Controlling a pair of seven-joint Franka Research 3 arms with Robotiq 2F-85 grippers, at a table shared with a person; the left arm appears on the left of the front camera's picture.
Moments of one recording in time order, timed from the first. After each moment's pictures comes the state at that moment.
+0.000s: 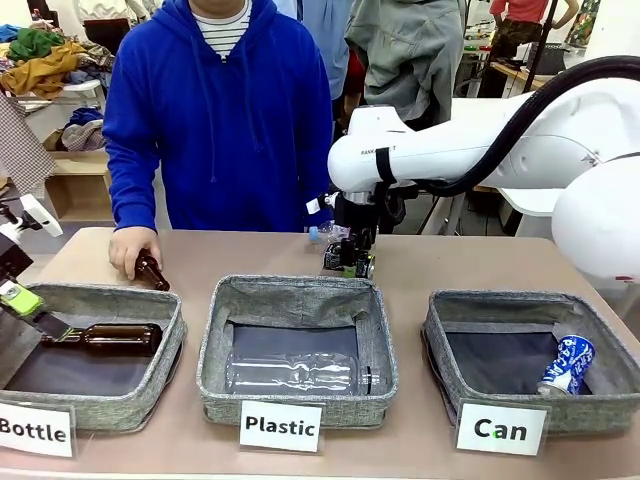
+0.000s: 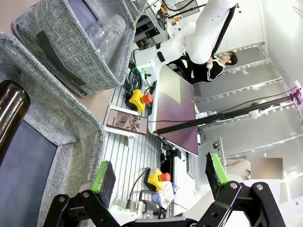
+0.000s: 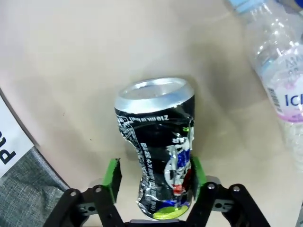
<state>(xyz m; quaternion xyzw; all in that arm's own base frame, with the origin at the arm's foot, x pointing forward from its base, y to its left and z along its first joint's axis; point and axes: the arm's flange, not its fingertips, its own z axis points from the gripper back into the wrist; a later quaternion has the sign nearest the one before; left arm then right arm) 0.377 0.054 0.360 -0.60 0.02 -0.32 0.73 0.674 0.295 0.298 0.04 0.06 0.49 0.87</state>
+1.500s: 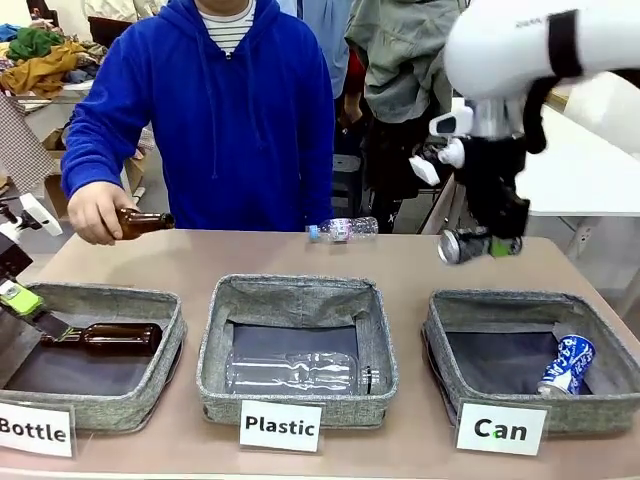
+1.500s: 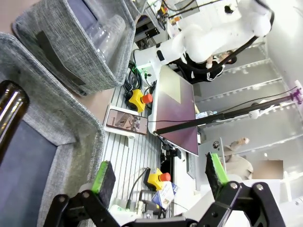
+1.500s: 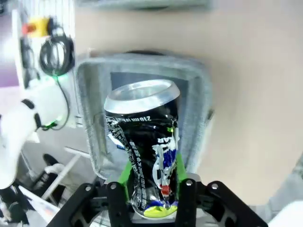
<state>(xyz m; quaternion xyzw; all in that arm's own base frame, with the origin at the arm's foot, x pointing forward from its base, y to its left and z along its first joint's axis) 0.377 0.054 0.360 -0.60 0.02 -0.32 0.73 0.478 0.144 0.481 0.03 0.13 0.73 0.67</state>
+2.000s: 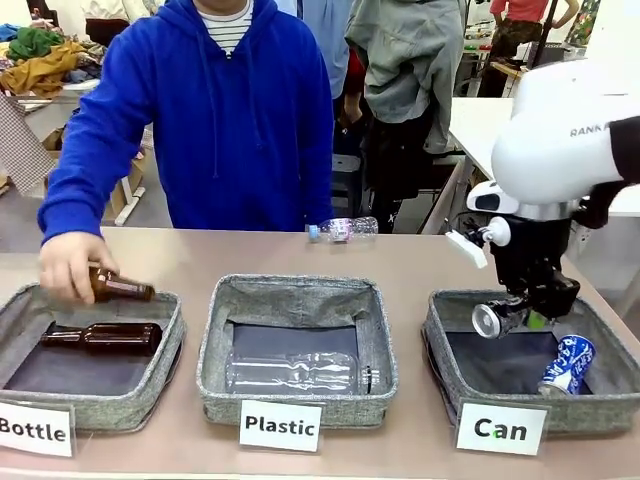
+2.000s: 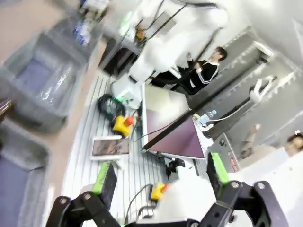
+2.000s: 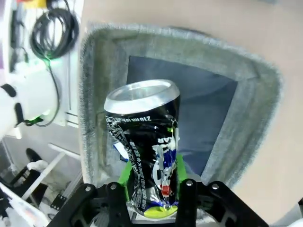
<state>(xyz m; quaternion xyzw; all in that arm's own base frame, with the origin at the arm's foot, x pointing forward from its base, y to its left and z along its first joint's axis) 0.248 0.111 0.489 -0.62 -0.16 -0.40 0.65 0.421 0.095 0.409 0.03 0.11 0.76 0.64</state>
